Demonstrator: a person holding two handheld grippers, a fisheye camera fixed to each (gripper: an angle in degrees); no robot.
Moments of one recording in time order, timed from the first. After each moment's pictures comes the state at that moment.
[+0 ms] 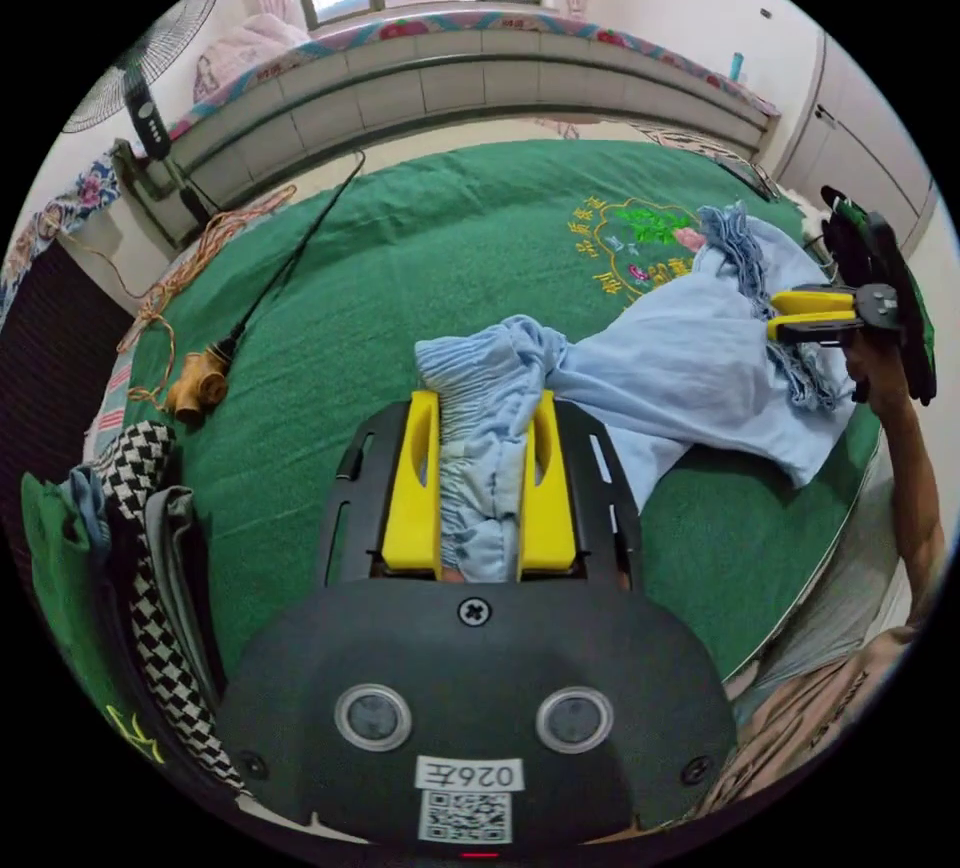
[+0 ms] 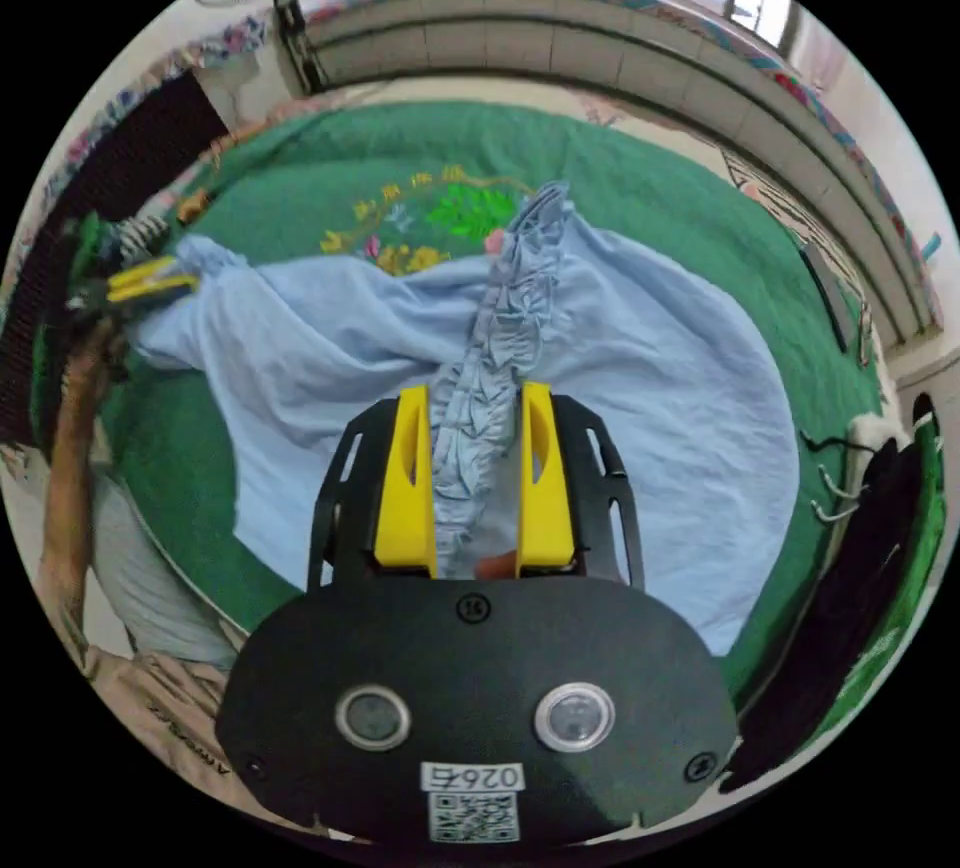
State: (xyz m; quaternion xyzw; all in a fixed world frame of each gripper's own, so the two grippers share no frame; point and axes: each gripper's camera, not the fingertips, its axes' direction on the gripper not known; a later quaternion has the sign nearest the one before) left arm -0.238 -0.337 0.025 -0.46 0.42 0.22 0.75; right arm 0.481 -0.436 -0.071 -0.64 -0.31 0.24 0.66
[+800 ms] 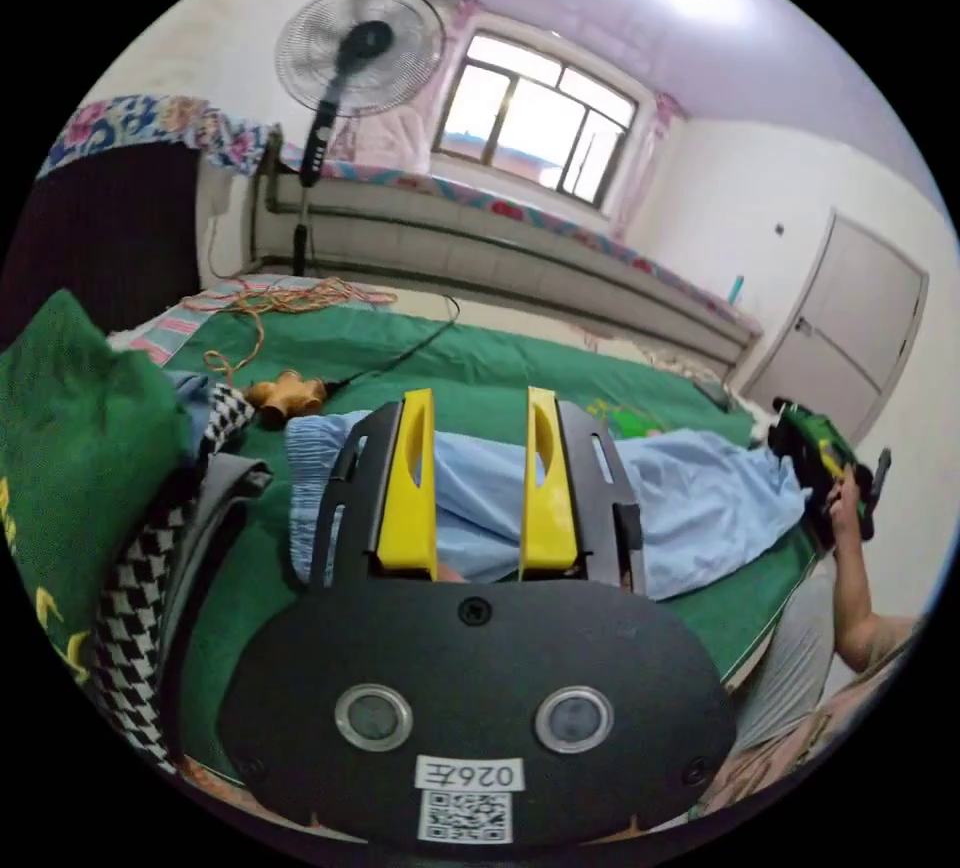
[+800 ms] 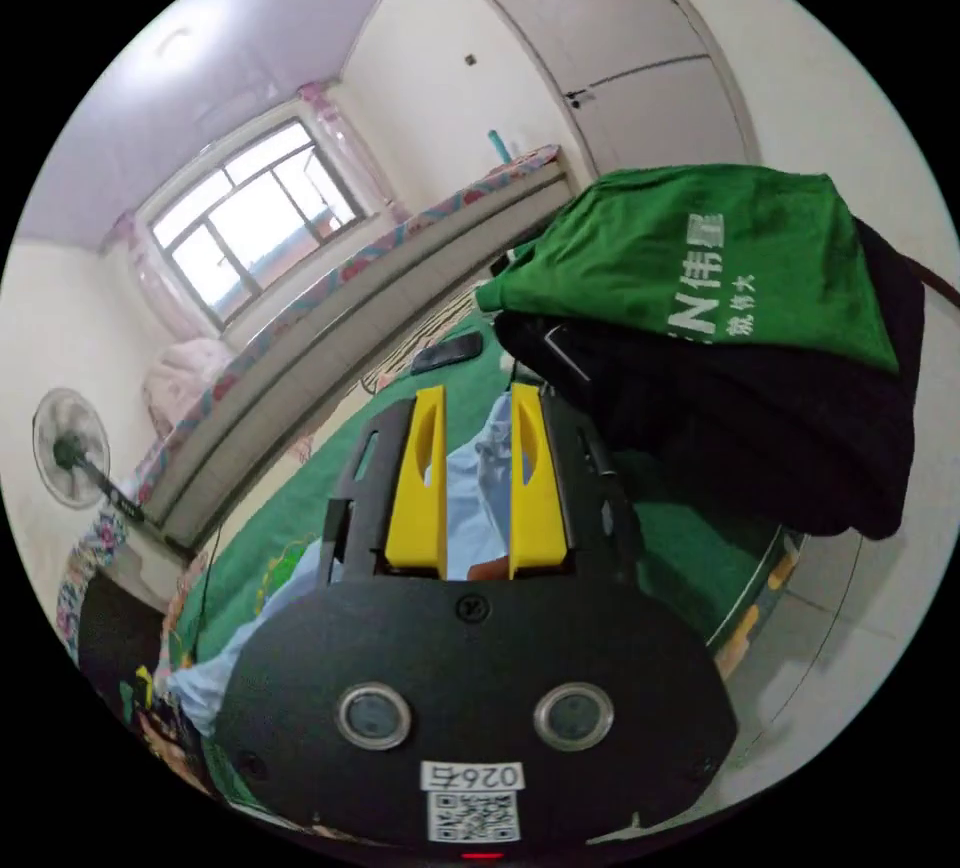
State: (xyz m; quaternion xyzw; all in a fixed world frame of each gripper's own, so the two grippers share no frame) left arm -0.414 -0.401 0.020 -0.34 0.43 -0.04 0.84; right arm 0.765 -0.347 -0.328 -0.43 0.18 0.61 0.64
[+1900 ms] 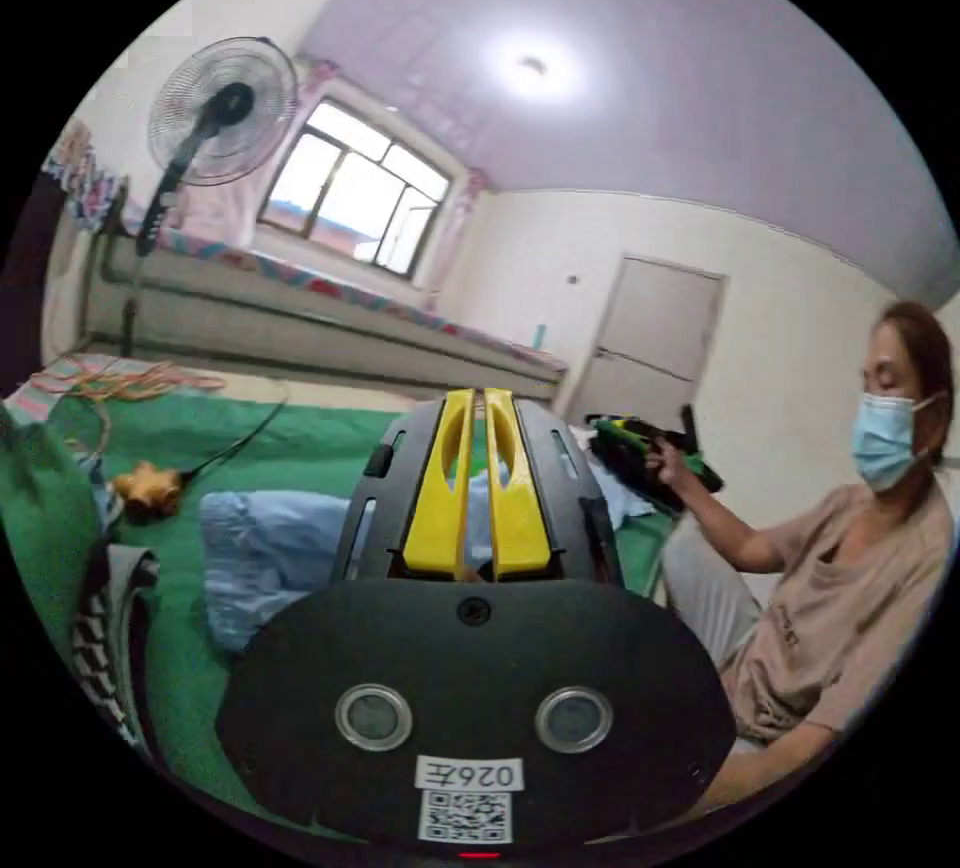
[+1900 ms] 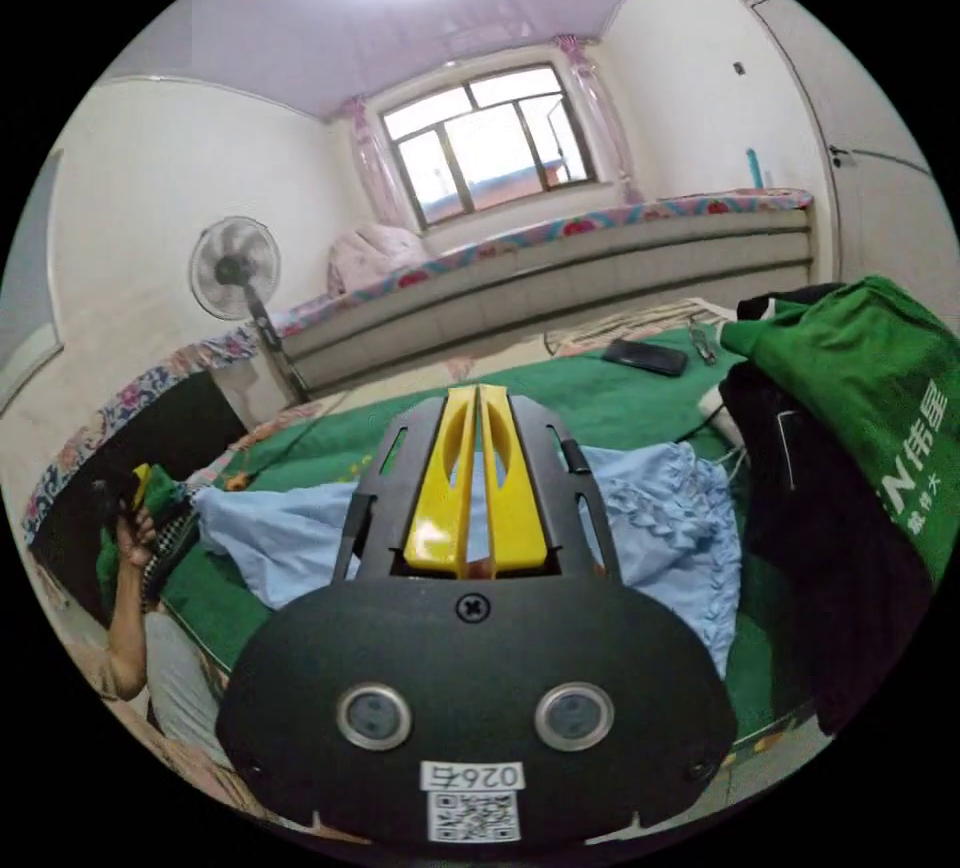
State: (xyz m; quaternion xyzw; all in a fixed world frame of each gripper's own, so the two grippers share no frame) left arm -0.482 -0.423 -0.026 -0.16 0.65 -0.12 0.73; right arm 0.748 -0.395 -0.330 -0.38 -0.08 0.54 0.75
